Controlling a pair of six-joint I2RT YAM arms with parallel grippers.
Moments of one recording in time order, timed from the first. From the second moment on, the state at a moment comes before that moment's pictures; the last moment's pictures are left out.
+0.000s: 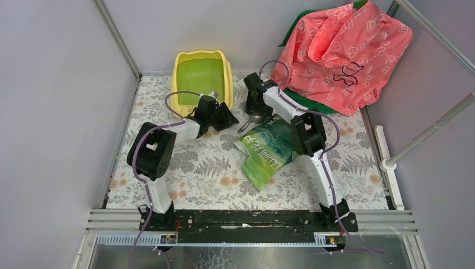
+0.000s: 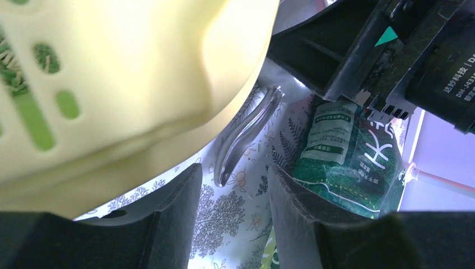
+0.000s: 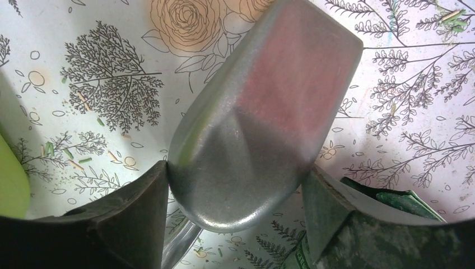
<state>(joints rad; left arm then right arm) -0.36 1.87 1.06 0.16 0.29 -0.79 0.52 2.47 2.19 -0.91 0.27 0.64</state>
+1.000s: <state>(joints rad) -0.29 1.75 0.94 0.21 0.34 -0.81 0.51 2.29 1.86 -0.59 0.10 0.62</state>
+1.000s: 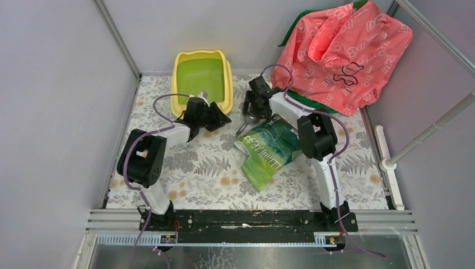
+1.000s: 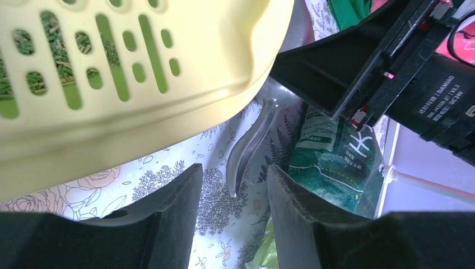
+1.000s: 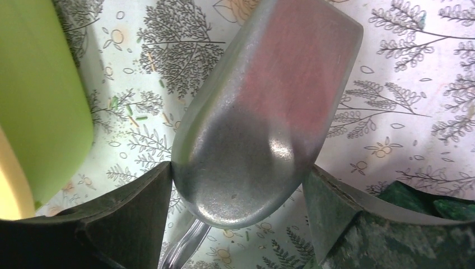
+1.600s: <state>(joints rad) -0.26 1.71 0.87 0.32 0.42 -0.83 0.51 2.15 1.71 -0.43 0.03 0.69</state>
